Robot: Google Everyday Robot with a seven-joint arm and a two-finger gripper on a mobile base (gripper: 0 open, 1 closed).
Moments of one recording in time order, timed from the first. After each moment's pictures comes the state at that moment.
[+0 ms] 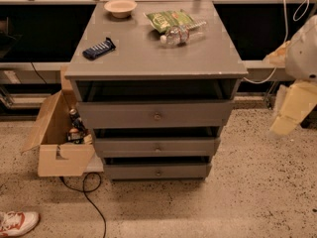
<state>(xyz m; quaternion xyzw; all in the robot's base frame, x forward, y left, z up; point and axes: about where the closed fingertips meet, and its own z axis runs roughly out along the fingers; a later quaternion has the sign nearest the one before) 0.441 -0.213 0.944 -0.60 0.78 0.01 0.17</state>
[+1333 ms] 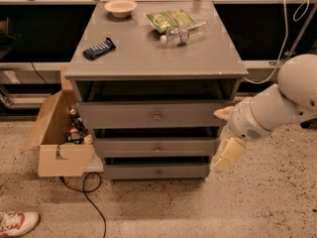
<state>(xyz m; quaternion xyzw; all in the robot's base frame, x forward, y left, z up) 0.473 -0.154 0.762 -0.59 0.76 0.14 0.23</state>
